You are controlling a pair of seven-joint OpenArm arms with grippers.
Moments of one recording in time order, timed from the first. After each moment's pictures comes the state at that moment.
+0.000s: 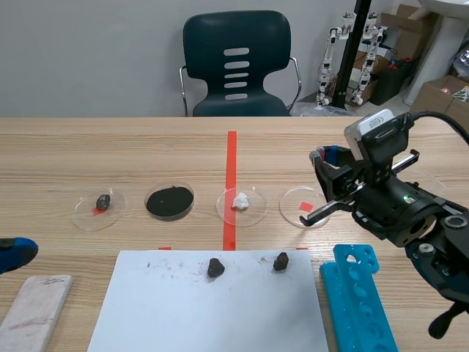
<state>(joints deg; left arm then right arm) 72.4 -35.4 -8.4 122.2 -2.4 -21.7 -38.4 -5.0 12.4 -1.0 75.4 -11.1 22.5 25.2</state>
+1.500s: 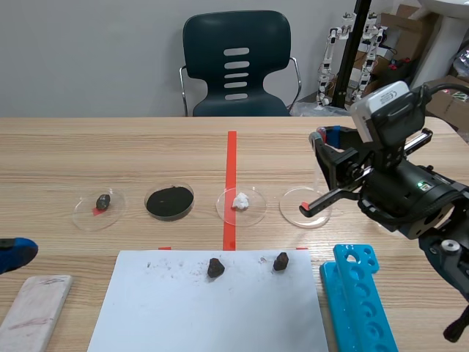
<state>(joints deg) 72.4 -35.4 -8.4 122.2 -2.4 -21.7 -38.4 -11.0 13.5 -0.9 89.3 -9.1 22.4 20.5</state>
